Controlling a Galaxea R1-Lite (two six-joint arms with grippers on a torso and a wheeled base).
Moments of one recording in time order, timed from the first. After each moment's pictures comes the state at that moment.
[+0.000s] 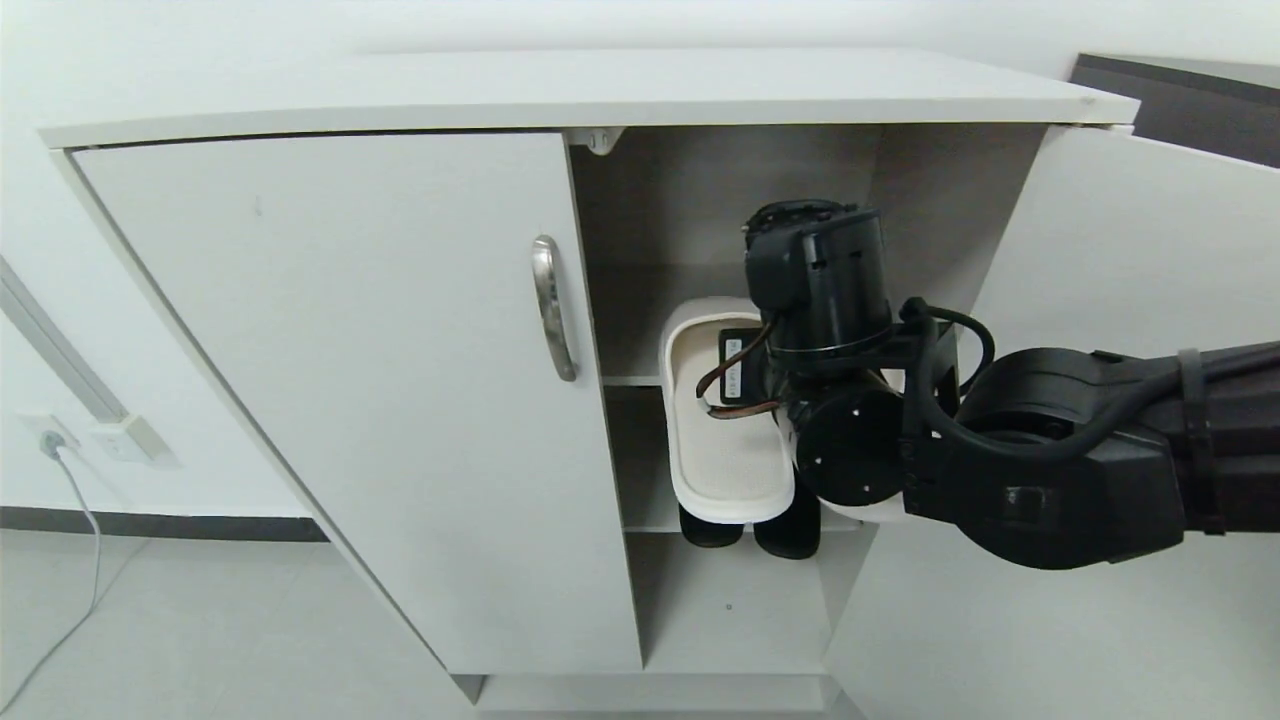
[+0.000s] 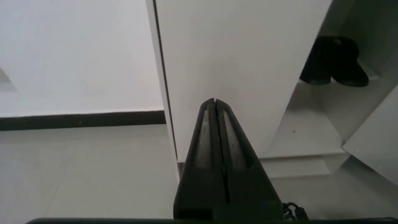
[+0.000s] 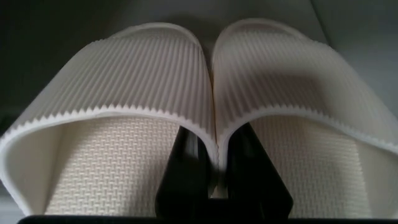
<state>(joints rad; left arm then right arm) 0.00 0.00 0.00 0.00 -0.02 0.01 0.91 1.91 -1.45 -0.23 -0.88 0.21</state>
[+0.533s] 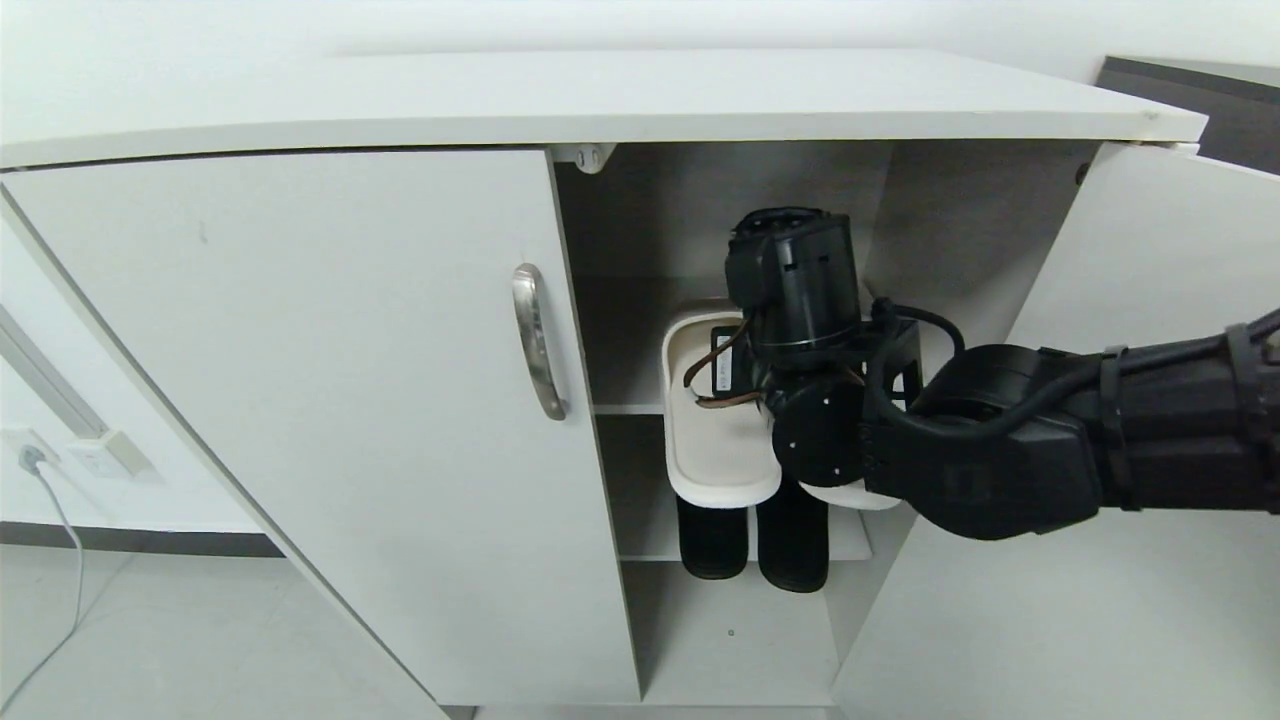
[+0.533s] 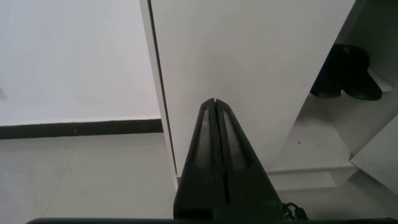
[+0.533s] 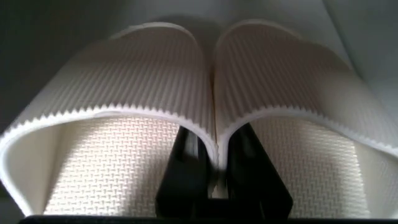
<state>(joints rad) 0.00 0.00 0.00 0.00 -0.02 0.01 0.87 1.98 -1.52 -0.23 -0.87 0.21</state>
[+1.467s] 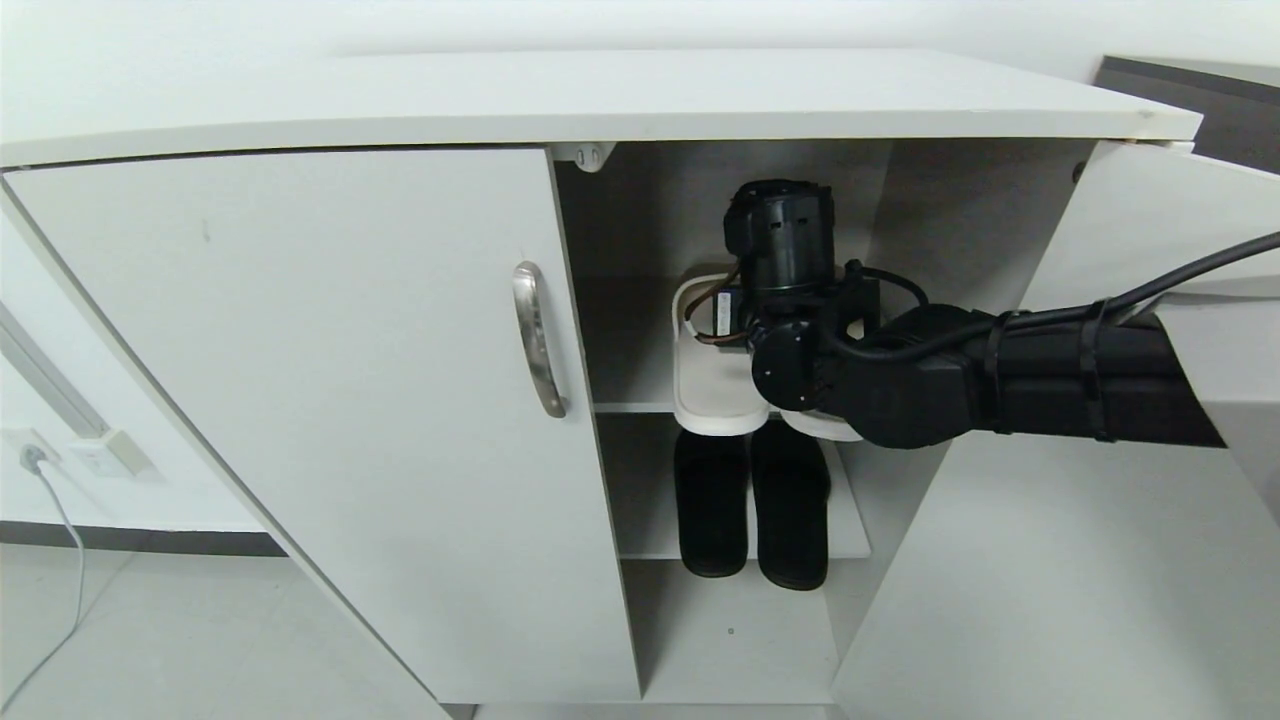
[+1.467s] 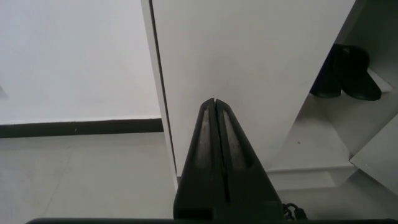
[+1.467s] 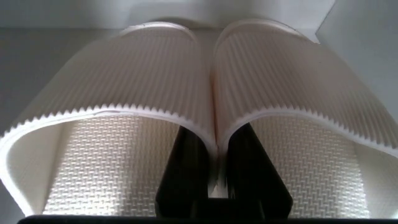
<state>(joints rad) 0.00 0.00 0.00 0.00 -0.02 0.01 0.77 2.14 -1.79 -0.19 -0.83 0.14</state>
